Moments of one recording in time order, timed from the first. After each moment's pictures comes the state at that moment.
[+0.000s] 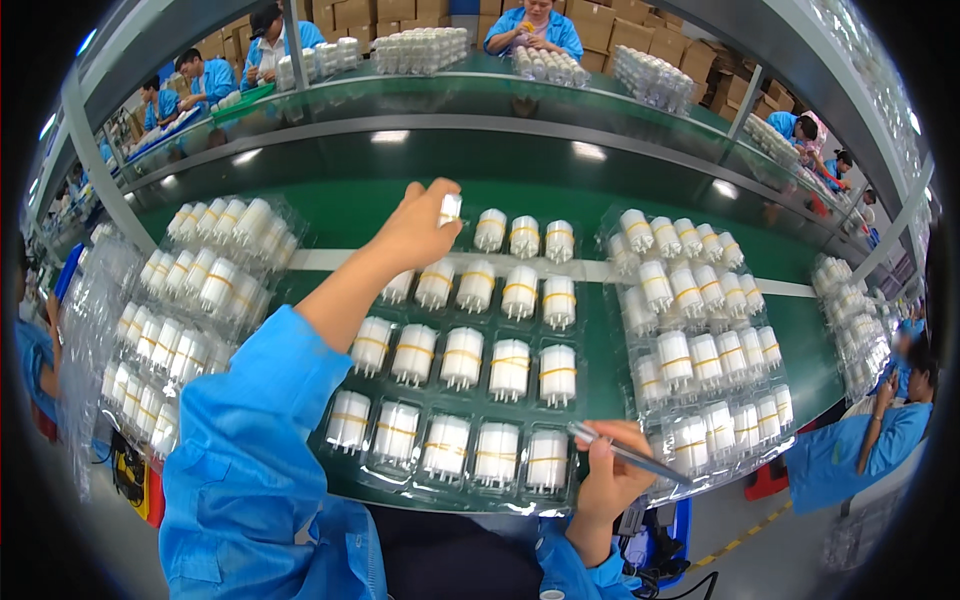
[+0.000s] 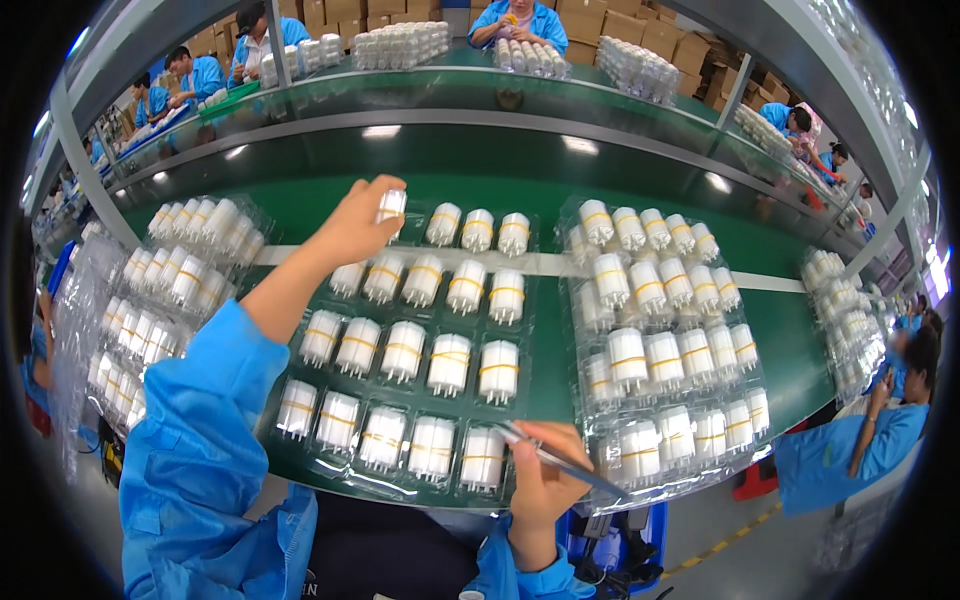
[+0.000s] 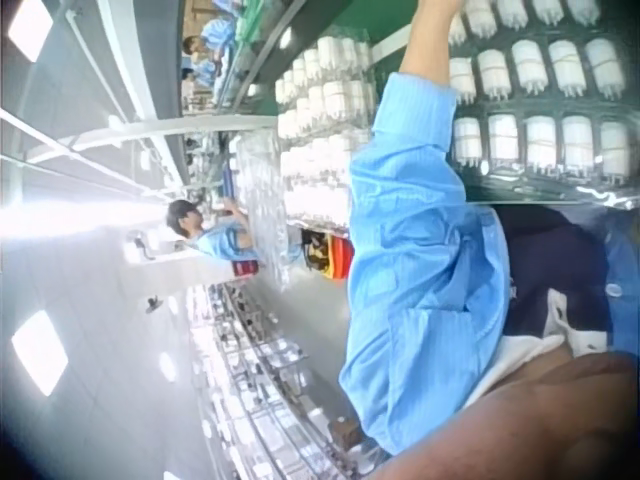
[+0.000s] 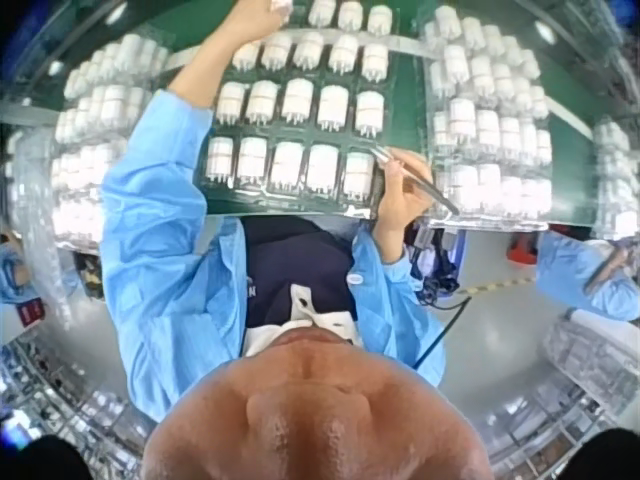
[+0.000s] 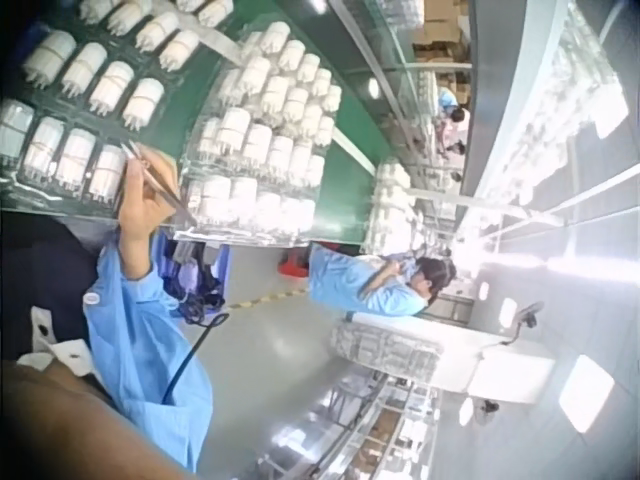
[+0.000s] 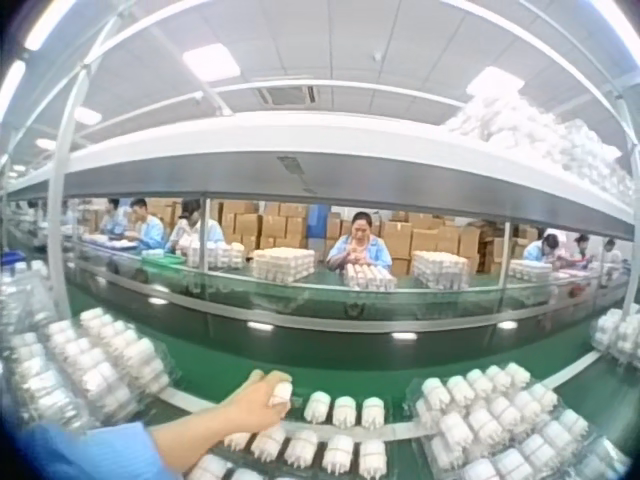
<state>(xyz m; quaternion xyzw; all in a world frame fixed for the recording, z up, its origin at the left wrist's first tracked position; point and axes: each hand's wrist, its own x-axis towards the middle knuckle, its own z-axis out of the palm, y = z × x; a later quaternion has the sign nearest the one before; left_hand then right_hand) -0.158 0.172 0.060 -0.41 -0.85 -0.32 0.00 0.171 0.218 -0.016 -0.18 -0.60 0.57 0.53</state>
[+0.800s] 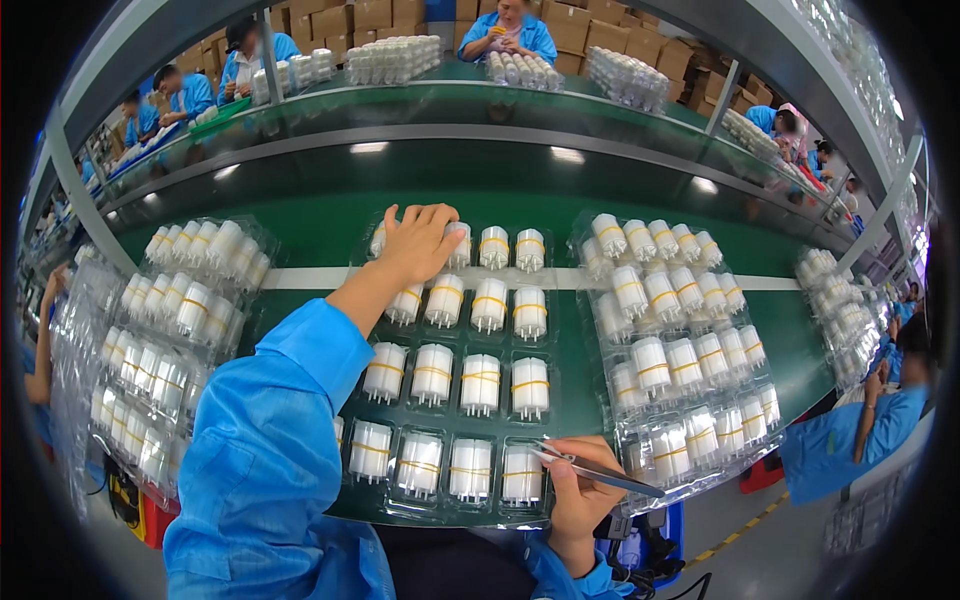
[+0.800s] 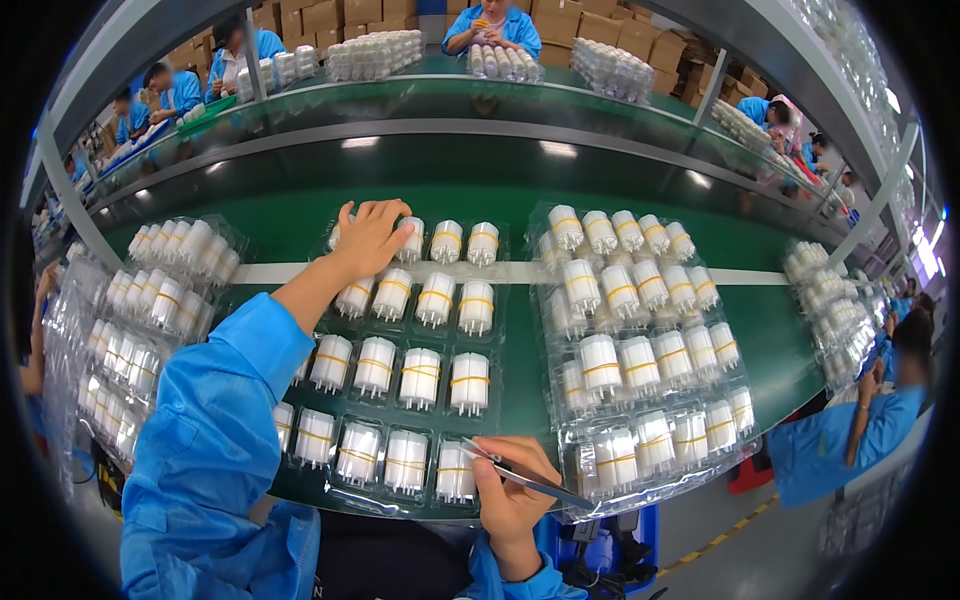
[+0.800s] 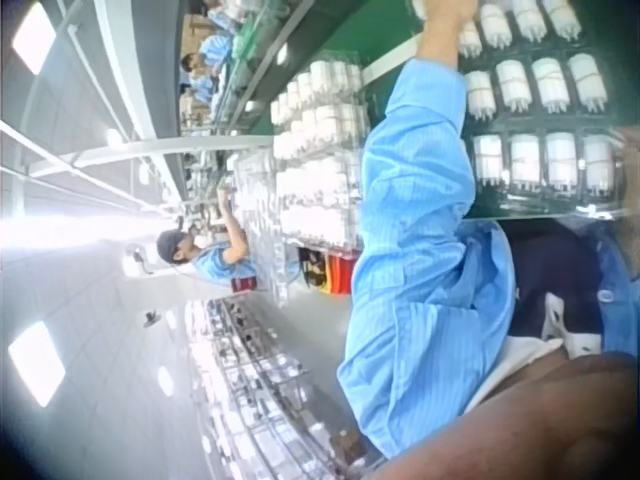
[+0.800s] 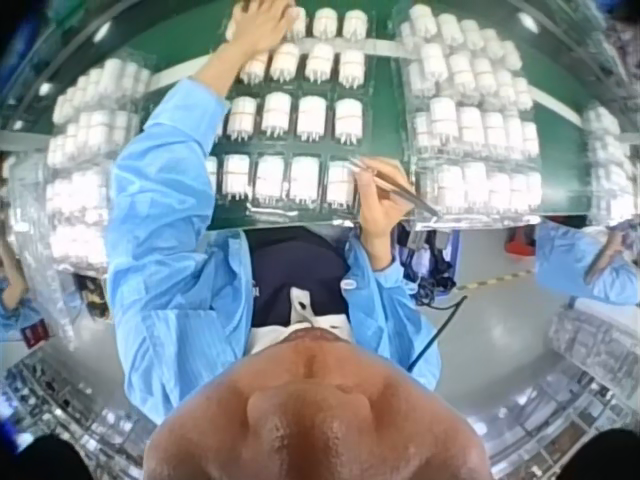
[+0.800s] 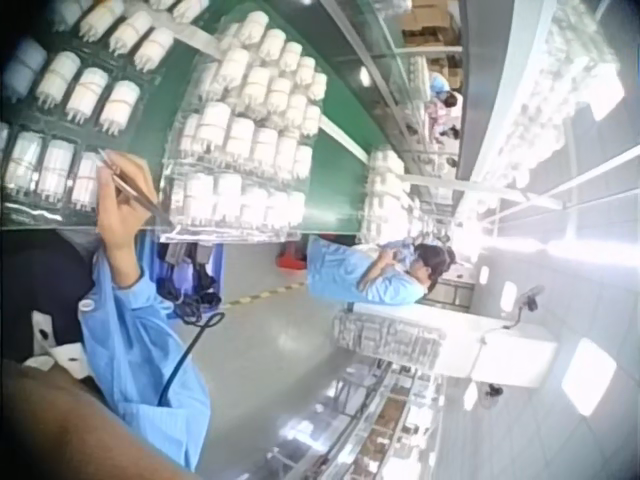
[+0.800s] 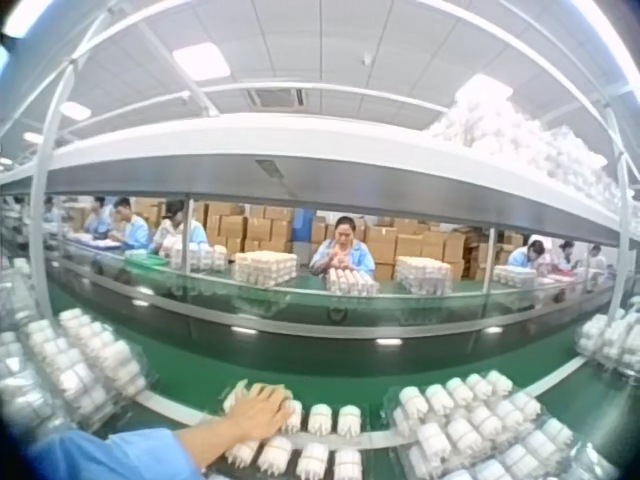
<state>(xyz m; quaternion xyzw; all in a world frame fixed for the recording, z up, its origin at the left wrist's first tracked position) -0.177 0.233 0.014 -0.48 -0.87 -0.13 0.03 0.177 0.218 -0.016 -0.20 -0.62 0.57 0.50</state>
